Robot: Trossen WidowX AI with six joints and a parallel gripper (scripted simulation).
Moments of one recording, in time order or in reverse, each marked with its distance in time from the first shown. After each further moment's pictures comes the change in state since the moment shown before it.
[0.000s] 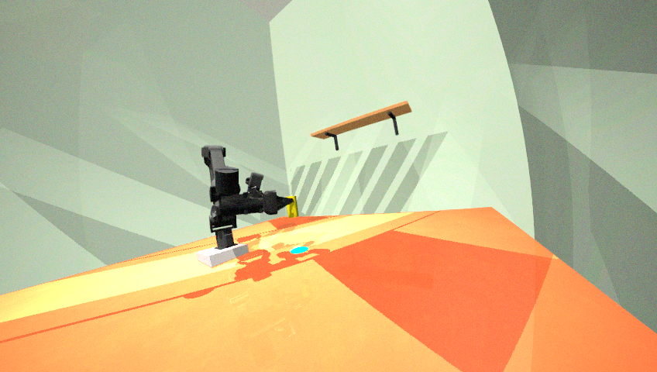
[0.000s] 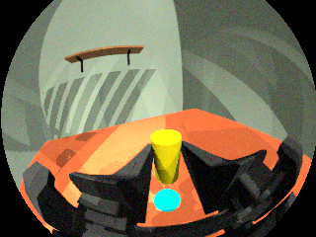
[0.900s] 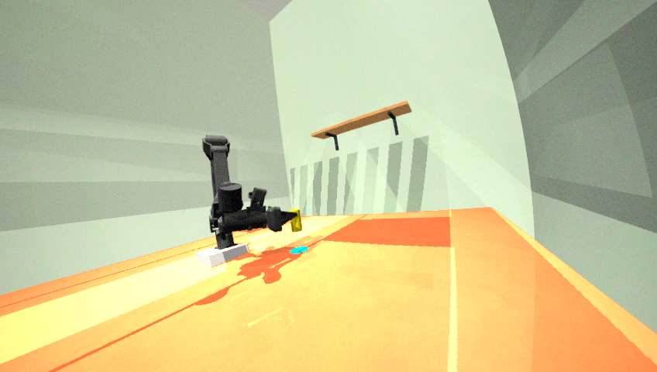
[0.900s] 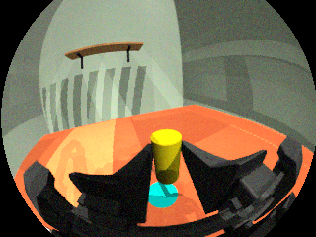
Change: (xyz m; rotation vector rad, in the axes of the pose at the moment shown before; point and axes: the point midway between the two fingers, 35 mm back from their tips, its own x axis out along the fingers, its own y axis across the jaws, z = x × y) arm 0.005 -0.008 -0.044 -0.005 -0.003 0.005
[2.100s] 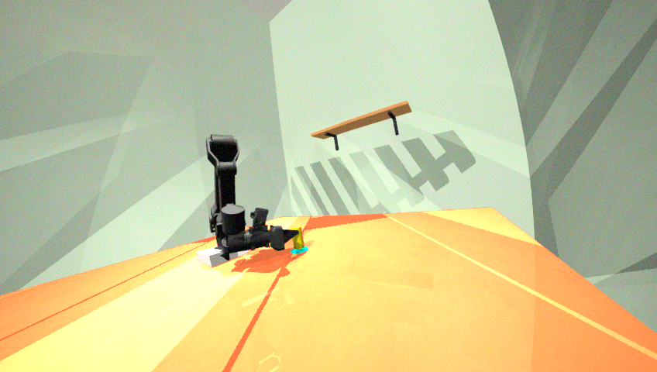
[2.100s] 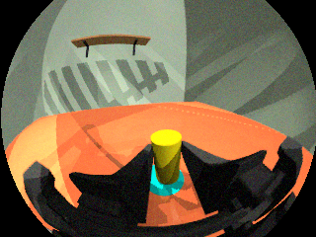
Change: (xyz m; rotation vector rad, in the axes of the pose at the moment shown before) arm 0.005 0.012 -0.059 -0.087 0.001 0.008
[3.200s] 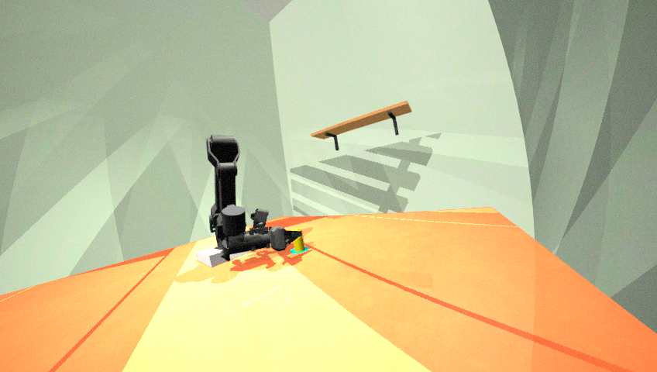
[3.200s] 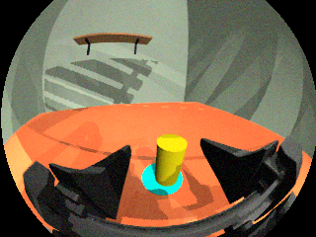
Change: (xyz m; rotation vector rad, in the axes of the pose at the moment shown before) arm 0.001 -0.001 -0.003 -0.029 0.002 0.002
